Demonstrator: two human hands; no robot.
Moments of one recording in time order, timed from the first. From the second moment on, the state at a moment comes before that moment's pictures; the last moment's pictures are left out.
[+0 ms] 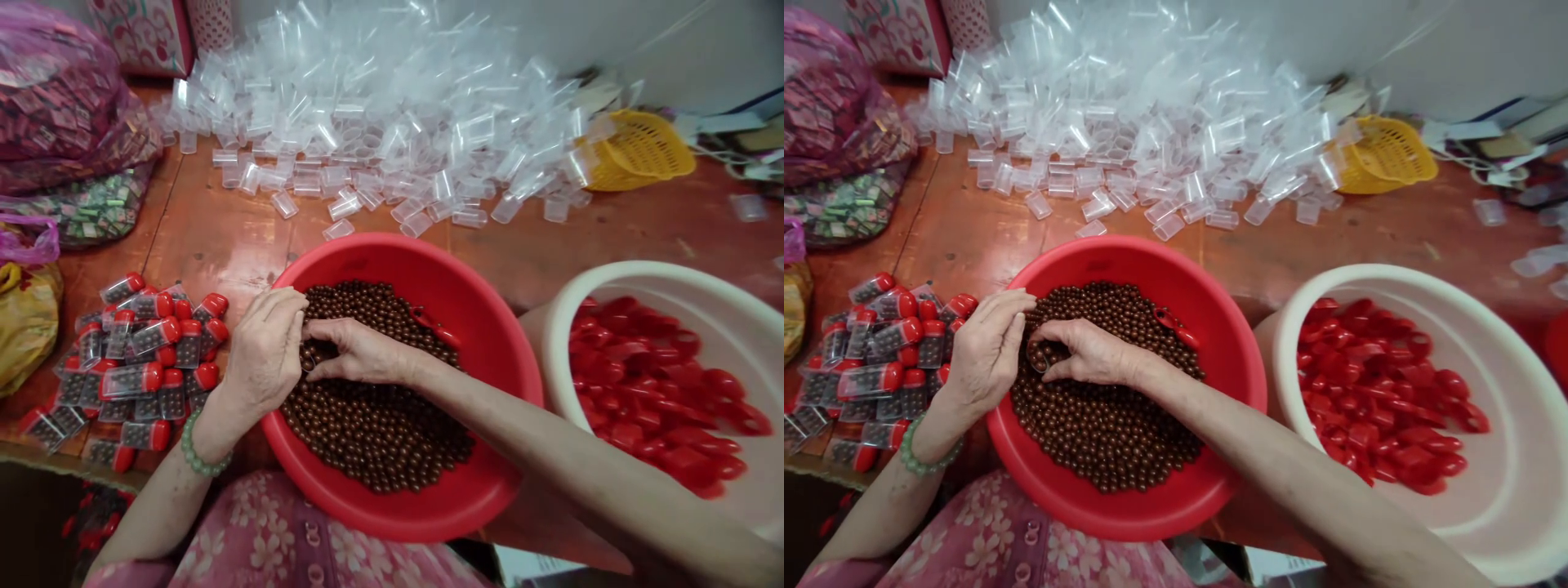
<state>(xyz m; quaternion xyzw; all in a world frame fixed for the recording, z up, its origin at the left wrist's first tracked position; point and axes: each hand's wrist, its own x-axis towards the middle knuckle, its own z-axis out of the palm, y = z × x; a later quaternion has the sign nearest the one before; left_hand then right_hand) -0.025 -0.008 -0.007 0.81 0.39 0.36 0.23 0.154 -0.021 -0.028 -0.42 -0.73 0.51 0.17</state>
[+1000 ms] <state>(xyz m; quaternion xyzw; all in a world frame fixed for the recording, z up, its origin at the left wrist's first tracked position) -0.013 -0.022 0.028 0.63 0.39 0.24 0.63 0.224 -0.082 0.026 -0.65 -0.72 0.25 0.08</state>
